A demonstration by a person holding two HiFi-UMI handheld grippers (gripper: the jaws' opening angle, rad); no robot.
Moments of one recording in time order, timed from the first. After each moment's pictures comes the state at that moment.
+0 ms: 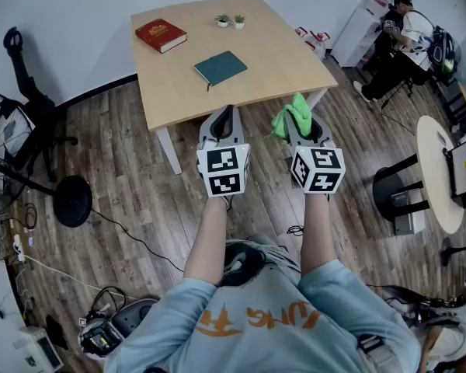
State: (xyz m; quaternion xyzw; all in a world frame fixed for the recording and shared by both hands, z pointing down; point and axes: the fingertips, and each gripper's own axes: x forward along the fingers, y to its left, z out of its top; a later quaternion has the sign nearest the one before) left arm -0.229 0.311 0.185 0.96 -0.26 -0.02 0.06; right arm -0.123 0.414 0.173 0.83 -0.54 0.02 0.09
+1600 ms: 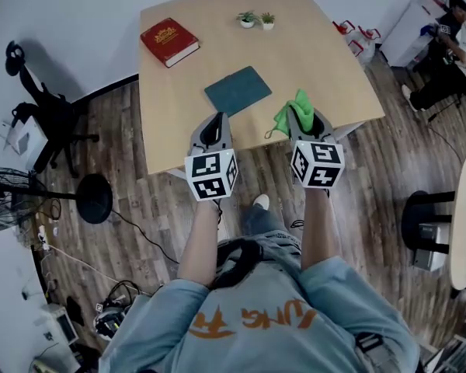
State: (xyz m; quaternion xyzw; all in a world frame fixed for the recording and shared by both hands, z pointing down) left arm -0.042 0.092 0.269 0.94 -0.33 0.08 0.10; right arm 0.112 0.185 0.257 0.80 -0.58 0.12 0.05
